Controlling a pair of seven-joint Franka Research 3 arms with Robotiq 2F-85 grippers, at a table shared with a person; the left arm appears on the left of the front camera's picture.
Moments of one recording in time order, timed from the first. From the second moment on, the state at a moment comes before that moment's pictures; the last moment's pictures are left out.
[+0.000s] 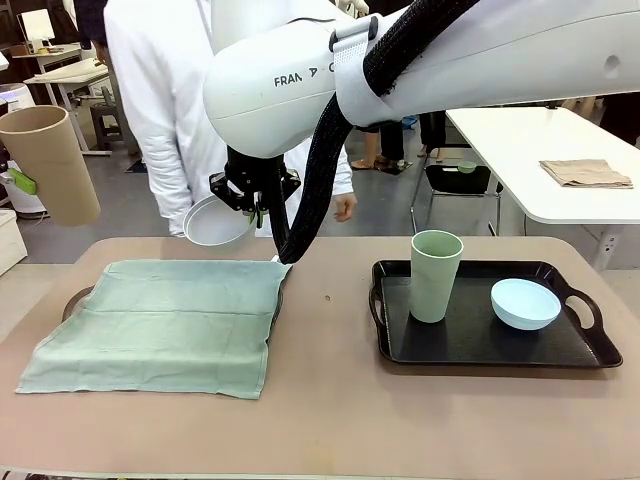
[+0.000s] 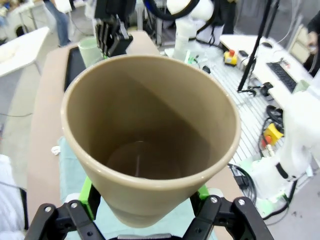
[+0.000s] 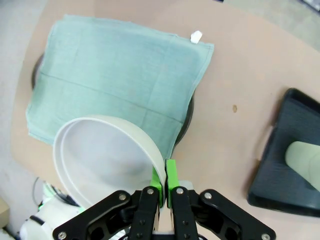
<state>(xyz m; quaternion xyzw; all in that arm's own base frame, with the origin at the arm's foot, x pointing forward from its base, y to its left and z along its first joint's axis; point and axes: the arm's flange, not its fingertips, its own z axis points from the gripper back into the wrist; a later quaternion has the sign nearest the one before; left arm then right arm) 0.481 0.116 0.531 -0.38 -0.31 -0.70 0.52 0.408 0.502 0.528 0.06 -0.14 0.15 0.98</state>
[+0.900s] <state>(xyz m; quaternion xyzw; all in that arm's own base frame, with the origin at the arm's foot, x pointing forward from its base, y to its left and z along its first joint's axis) 0.516 0.093 0.390 -0.43 -0.29 -0.72 0.47 0.461 0.537 0.428 0.05 -0.08 0.17 0.98</state>
